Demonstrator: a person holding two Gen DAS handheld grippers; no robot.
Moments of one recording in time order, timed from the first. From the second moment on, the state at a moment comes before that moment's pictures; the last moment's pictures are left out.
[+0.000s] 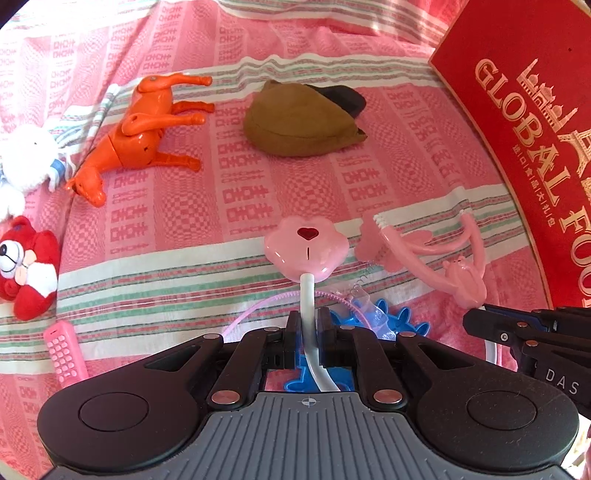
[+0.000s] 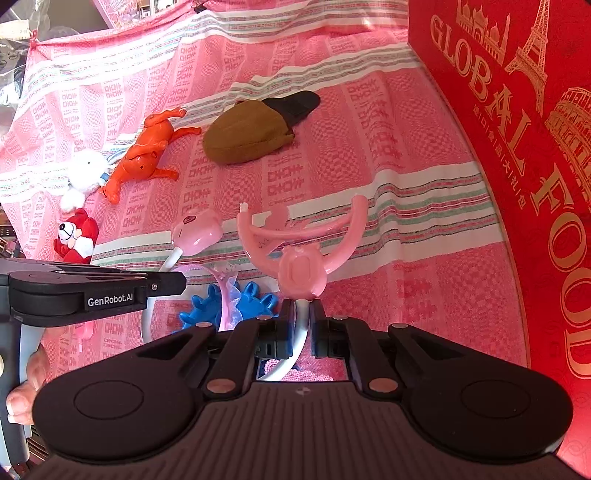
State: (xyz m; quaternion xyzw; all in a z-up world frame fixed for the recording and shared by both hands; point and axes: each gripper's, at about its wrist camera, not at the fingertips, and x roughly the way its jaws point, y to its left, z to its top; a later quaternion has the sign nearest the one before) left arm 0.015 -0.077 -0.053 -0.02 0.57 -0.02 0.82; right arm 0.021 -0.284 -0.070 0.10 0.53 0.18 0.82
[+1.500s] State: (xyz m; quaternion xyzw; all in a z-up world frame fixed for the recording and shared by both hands) left arm -0.011 -0.075 -0.062 -0.03 0.57 -0.05 0.82; right arm 0.012 -0.282 -0.098 0.08 0.59 0.17 0.79
